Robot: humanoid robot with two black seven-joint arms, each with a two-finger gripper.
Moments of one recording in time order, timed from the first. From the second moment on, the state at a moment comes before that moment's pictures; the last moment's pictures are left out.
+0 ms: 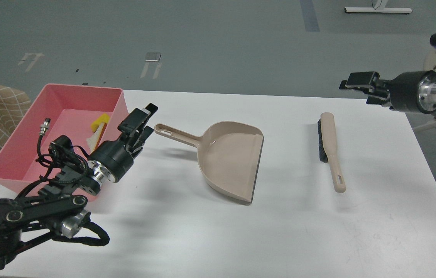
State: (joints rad) left arm -0.65 0.77 -0.25 -1.56 0.54 0.49 -0.48; right arm 1.17 -0.82 0.38 1.23 -0.86 0.49 -0.24
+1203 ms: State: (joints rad) left arm -1.04 0.28 -0.78 -0.63 0.34 -0.46 -0.49; right arm 0.94 -0.04 1.33 0.73 -0.52 0.49 -0.05
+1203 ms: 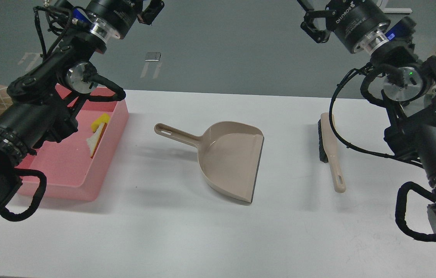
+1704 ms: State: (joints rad) left arm -0.95 0.23 -0.76 -0.65 0.31 -0.49 -0.47; right arm 0.79 0.00 1.34 0.77 -0.28 0.49 -0.06
